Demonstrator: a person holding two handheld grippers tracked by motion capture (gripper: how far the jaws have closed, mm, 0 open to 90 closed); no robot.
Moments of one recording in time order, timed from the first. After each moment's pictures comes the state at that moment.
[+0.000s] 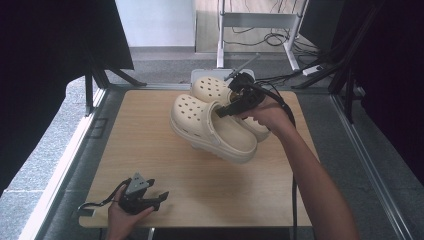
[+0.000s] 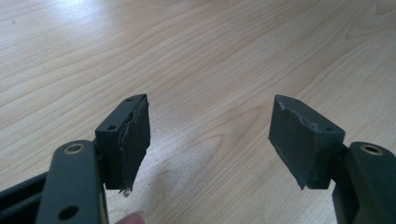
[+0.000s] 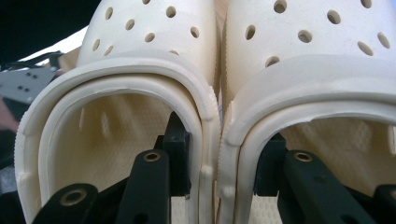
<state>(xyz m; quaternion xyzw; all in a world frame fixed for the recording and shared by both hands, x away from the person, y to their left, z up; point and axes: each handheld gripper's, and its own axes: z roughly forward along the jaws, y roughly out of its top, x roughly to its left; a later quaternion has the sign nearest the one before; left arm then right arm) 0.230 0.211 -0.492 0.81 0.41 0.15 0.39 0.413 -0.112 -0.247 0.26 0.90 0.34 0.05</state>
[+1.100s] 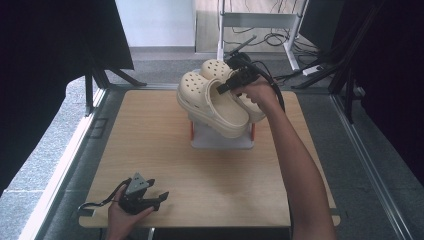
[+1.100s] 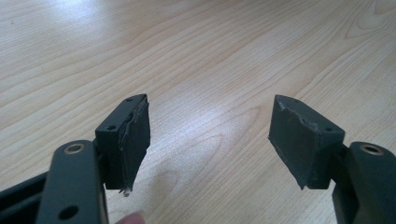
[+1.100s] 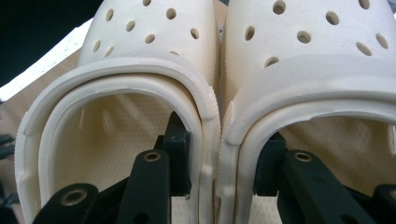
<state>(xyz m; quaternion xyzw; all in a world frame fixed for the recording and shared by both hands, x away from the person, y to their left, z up) 0.230 0.211 -0.492 0.81 0.41 0.15 0.39 0.491 -0.105 -0.251 0.35 0.87 0.33 0.07</state>
